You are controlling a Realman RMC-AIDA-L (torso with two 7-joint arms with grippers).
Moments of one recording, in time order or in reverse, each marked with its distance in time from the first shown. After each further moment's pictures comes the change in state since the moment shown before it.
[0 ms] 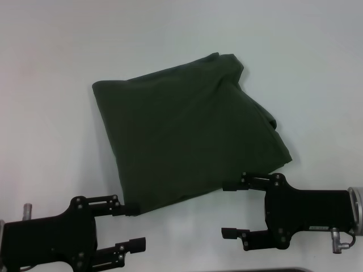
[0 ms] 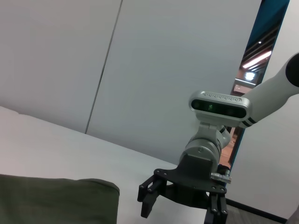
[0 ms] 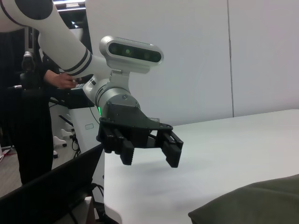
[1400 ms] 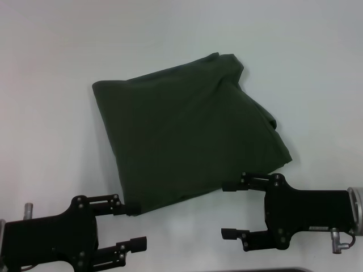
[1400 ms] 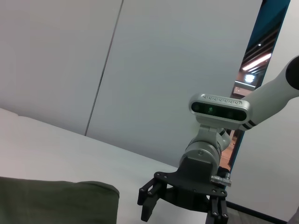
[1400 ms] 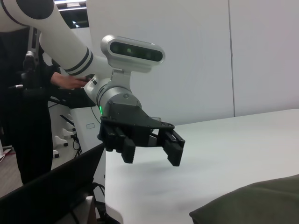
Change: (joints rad) left arm -0.002 -0.002 -0.001 0.000 -0.002 0.002 -0.005; right arm 0.002 0.000 -0.002 0.000 -0.002 0.000 0.000
